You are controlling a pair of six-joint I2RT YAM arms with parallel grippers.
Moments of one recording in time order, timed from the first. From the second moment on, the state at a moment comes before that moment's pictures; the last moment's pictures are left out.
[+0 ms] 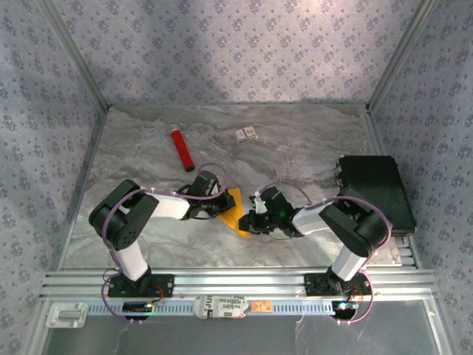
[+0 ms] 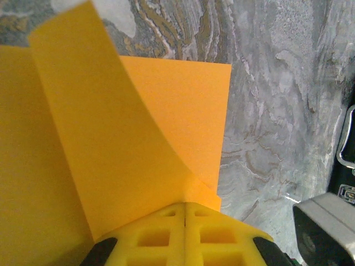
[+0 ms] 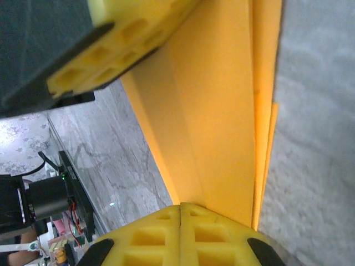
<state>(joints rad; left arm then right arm) -0.68 1.74 0.68 0.26 0.35 -1.06 0.76 1.66 0.48 0.44 -0.58 0.94</state>
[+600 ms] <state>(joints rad) -0.67 1.74 0.68 0.27 0.35 -1.06 0.78 1.45 0.40 0.25 -0.56 0.92</state>
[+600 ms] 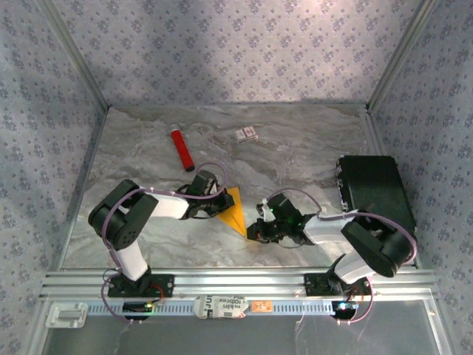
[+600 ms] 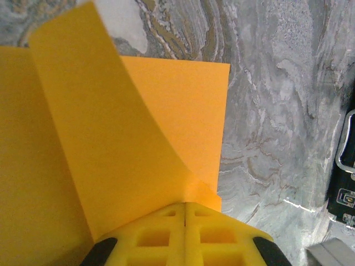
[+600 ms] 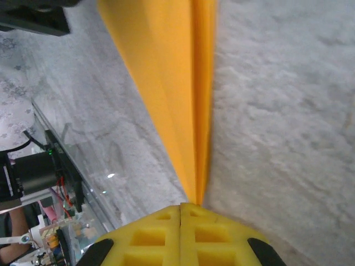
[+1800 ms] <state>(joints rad) -0.68 1.58 0.67 0.13 0.42 -0.91 0.74 1.69 0.58 0.29 -0.52 0.91</state>
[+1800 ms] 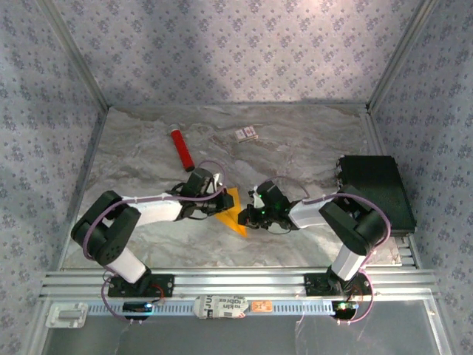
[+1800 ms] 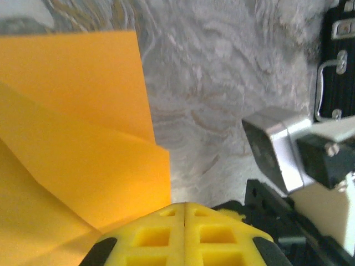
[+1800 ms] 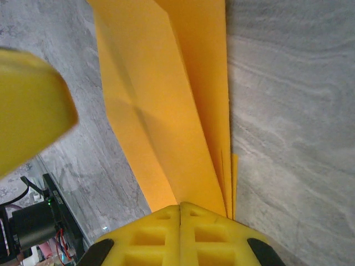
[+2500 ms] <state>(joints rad) -0.59 1.73 0.72 0.08 0.50 -0.84 0.74 1.70 0.57 0.33 -0.53 0.91</state>
